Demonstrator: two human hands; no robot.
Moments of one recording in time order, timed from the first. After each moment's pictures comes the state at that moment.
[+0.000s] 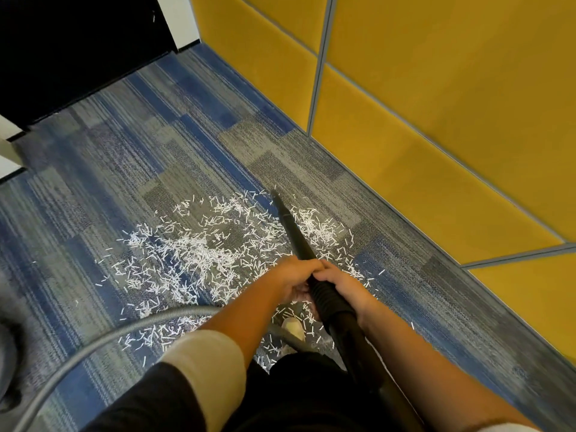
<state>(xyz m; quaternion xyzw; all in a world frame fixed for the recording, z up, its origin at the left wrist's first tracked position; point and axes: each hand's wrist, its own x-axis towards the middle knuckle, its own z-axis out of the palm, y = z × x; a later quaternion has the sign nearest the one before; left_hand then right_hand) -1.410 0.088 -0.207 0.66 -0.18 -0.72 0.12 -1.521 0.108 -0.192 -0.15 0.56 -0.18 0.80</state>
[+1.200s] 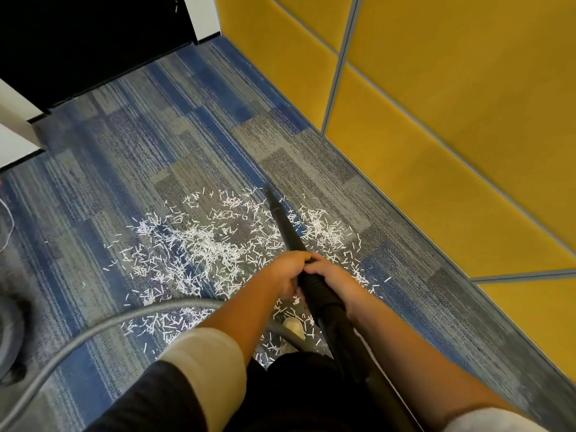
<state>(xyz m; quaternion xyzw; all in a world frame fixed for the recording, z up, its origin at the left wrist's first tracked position) -1.397 0.079 -0.200 0.68 -0.05 -0.71 0.19 -1.497 0.086 -0.202 -0.18 0.55 -0.14 0.81</state>
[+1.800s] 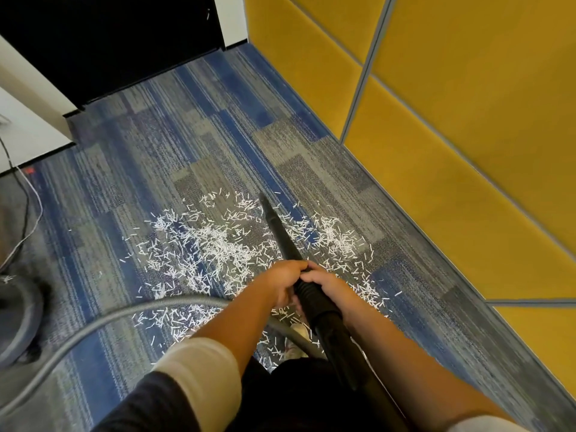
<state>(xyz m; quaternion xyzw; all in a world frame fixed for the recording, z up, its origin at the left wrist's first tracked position) -1.372 0.092 -0.211 0.68 -0.04 -0.70 0.21 -1.473 0.088 -0.206 -0.24 0.52 -0.10 0.81</state>
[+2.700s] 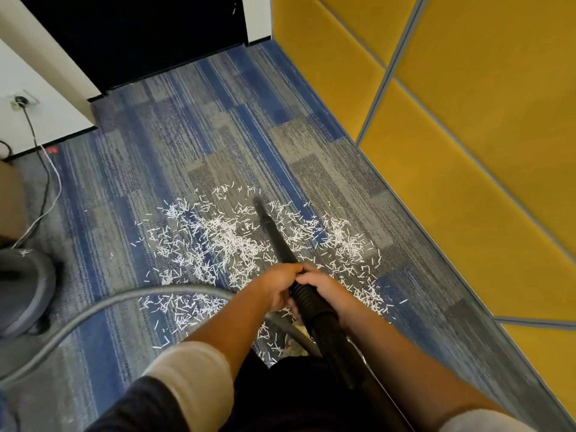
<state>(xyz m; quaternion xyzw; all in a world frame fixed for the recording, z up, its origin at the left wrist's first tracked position) -1.357 0.116 -0.220 0.68 -0.02 -0.69 0.24 -1.457 0.099 -0.201 -0.23 0.51 -0.06 0.83</state>
